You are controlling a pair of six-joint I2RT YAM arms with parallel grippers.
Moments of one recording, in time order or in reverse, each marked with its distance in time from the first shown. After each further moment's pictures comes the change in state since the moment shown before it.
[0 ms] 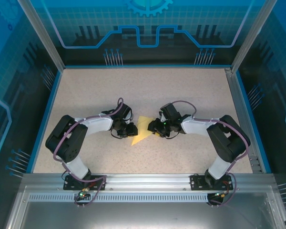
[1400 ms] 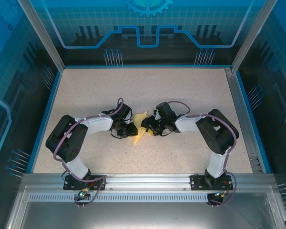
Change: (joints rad) left arm 0.000 0.003 0.000 0.000 0.001 -0.001; right arm 0.020 0.154 0.054 0.228 -0.087 0.138
